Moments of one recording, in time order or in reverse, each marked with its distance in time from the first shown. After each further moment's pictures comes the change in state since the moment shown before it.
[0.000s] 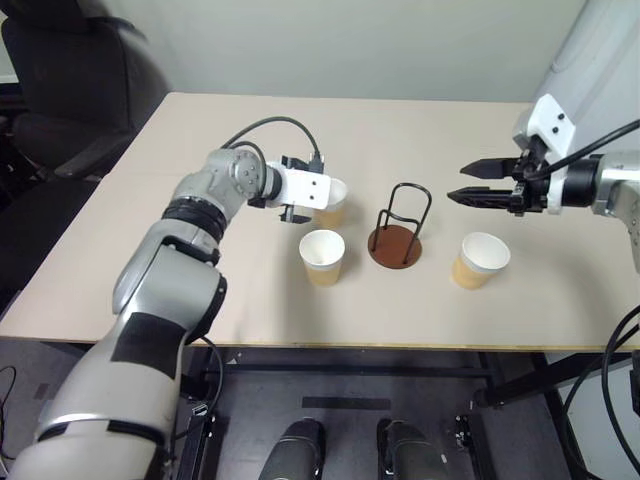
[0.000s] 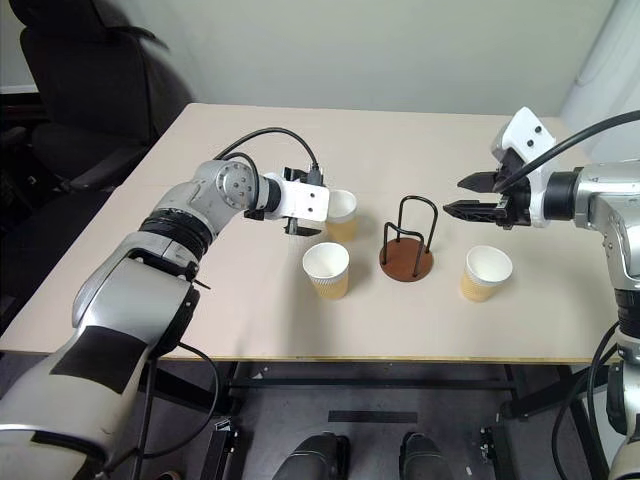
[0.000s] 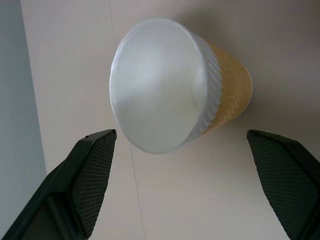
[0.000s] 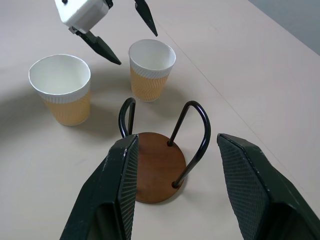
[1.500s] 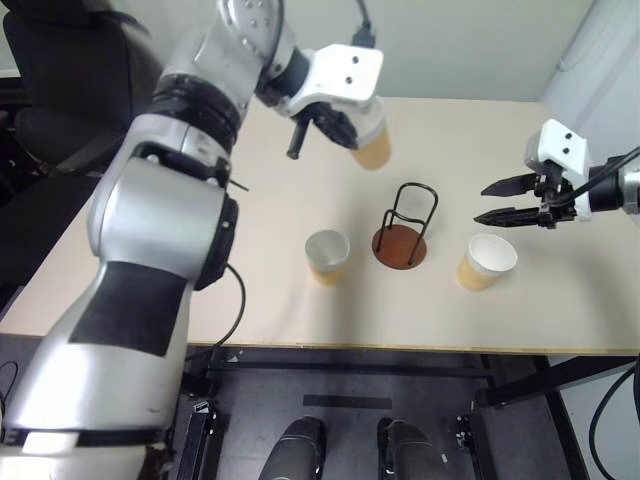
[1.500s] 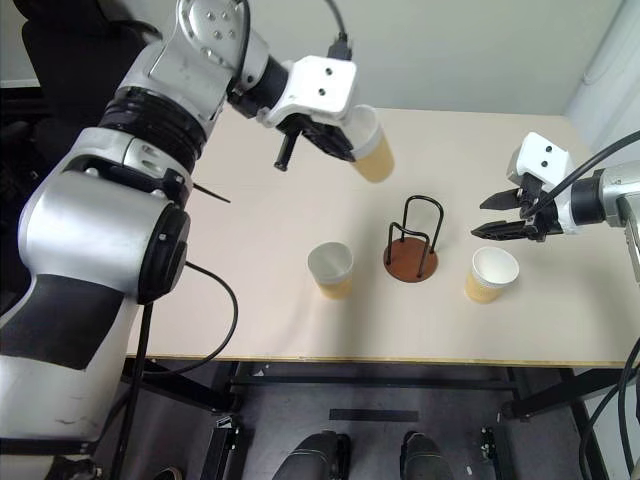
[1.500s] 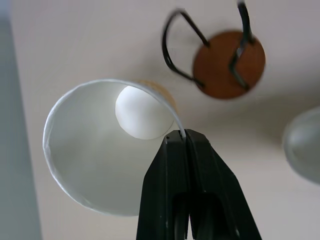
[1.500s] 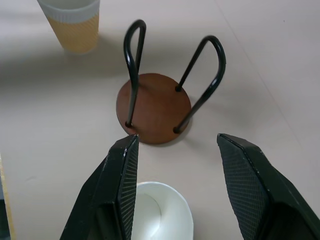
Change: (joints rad) left arm -0.444 -0.094 0.193 0.022 -0.203 0.198 -0.702; right arm -0.039 -0.128 0.116 0.196 -0.126 -0.230 0.244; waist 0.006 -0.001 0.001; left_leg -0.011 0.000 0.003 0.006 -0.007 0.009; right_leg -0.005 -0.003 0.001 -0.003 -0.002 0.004
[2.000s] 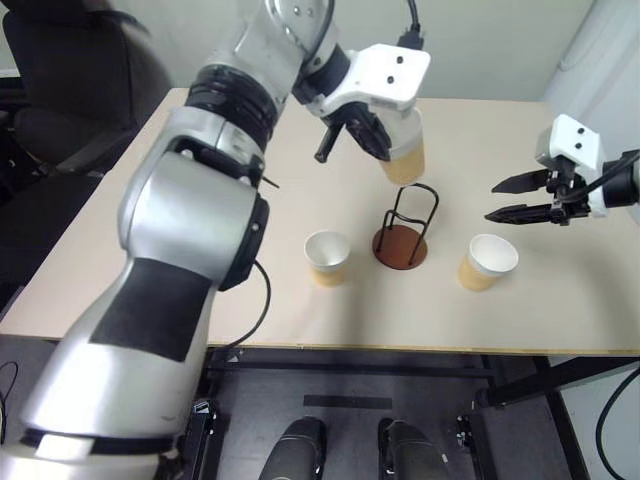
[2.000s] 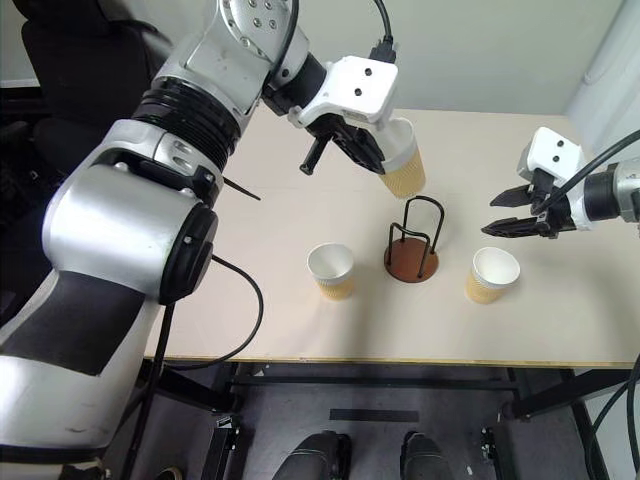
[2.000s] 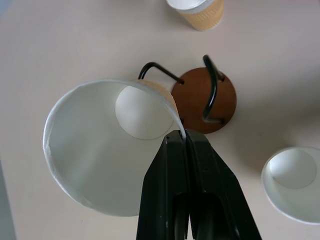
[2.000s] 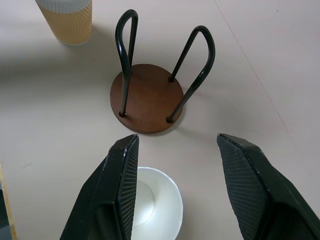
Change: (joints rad) left arm 0.000 -0.087 0.007 0.000 -0.023 0.012 -0.104; right arm -0.008 -0.036 0.000 0.009 -0.015 -0.004 0.023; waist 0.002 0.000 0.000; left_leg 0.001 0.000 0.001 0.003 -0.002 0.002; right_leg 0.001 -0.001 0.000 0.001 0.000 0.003
